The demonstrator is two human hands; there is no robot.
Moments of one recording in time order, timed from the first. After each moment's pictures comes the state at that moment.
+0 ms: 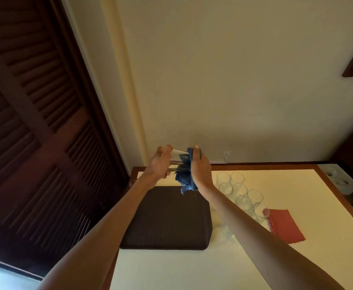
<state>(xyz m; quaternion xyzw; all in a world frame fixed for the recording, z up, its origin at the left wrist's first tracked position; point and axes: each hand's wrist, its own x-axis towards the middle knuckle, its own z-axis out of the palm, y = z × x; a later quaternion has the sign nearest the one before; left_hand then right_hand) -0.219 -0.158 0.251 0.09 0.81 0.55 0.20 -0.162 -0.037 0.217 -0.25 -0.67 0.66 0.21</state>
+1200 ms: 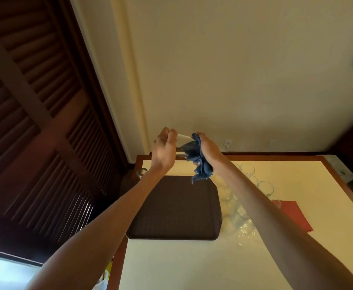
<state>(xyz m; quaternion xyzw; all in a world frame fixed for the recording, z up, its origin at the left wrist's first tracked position) -0.255 -0.180 0.230 0.15 0.79 0.59 0.02 -0.197 -0.049 0.242 -0.25 -0.68 0.68 0.01</state>
